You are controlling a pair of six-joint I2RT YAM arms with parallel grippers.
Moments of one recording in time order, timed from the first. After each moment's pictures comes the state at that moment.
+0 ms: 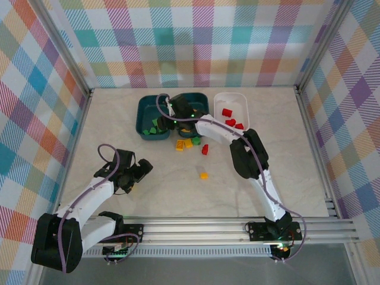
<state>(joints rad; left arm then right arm) -0.22 1.03 0.47 -0.50 0.11 -0.96 0.75 2.28 1.91 -0.36 -0.13 0.37</state>
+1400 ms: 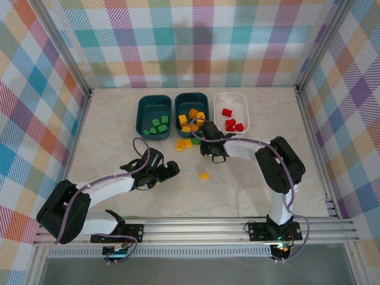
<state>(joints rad) -0.60 1.29 0.54 -0.23 0.08 -0.96 0.66 1.87 1.12 -0.29 0.11 0.59</state>
